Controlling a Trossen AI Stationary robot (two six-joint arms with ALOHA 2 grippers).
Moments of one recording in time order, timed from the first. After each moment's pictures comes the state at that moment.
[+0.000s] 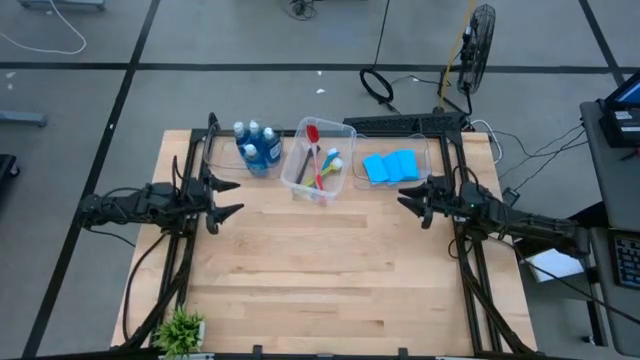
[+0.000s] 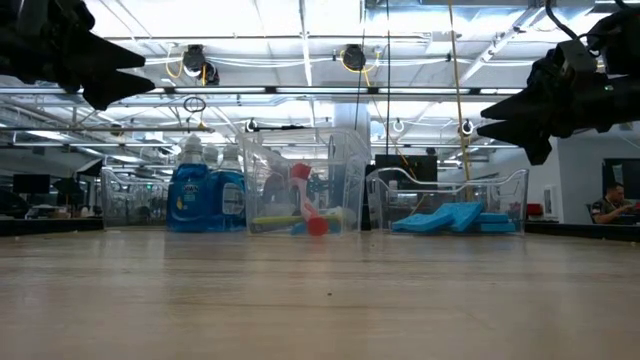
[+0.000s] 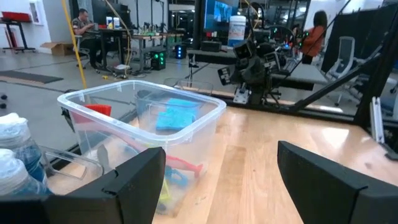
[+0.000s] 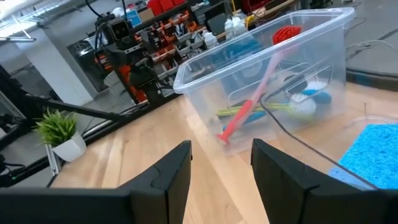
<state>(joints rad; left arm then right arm) -0.06 0.01 0.19 -0.20 -0.28 -0.09 -0.28 0.12 0.02 0.02 -0.05 0.44</state>
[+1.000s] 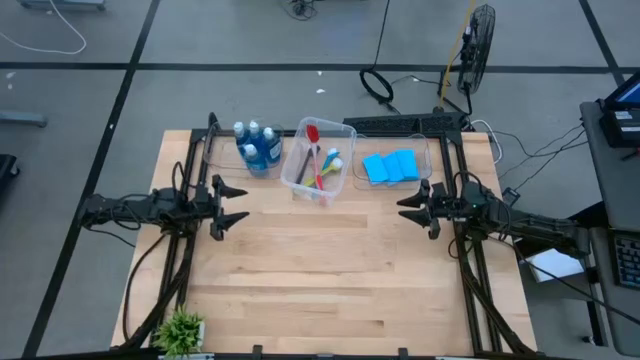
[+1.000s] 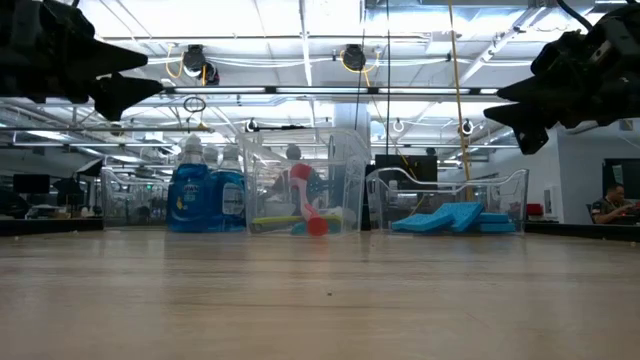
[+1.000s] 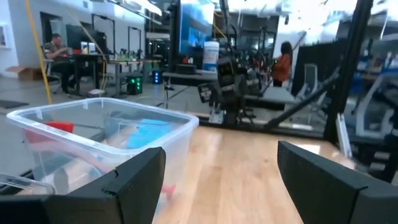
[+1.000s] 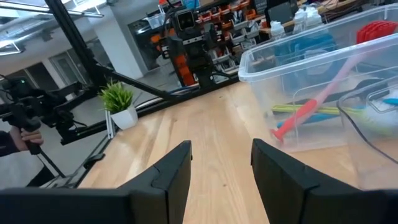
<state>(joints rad) -0.07 0.01 0.02 0.10 -0.19 -0.07 -0.28 0.12 0.02 0.07 -0.30 0.35</state>
